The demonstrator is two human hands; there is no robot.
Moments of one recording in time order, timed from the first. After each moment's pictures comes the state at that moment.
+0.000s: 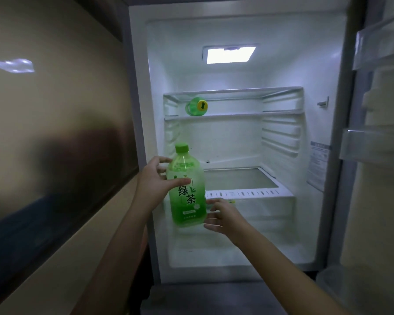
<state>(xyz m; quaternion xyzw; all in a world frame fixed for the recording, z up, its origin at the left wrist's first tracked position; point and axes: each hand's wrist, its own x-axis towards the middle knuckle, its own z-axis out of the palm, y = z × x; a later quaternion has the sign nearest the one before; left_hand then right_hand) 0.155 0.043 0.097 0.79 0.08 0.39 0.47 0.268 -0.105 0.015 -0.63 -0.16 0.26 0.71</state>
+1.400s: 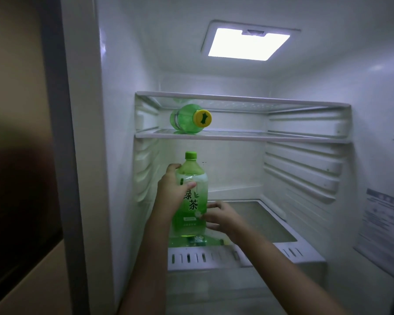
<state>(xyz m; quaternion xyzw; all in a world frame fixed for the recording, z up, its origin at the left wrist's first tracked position) 0.405 0.114 0.102 0.79 0.09 0.38 0.48 0.472 -0.021 0.058 -0.71 -0.18 0.19 0.65</state>
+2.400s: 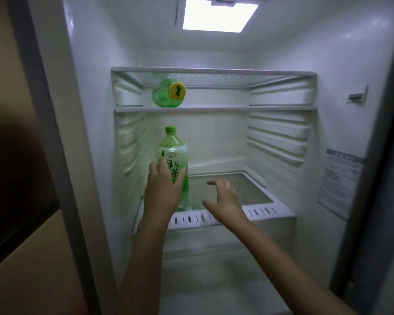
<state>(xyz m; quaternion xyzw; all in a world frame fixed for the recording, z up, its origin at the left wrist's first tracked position) 0.356 0.063 0.067 0.85 0.13 0.42 0.30 0.430 -0.073 0.024 -0.87 -0.26 -0.13 0.40</state>
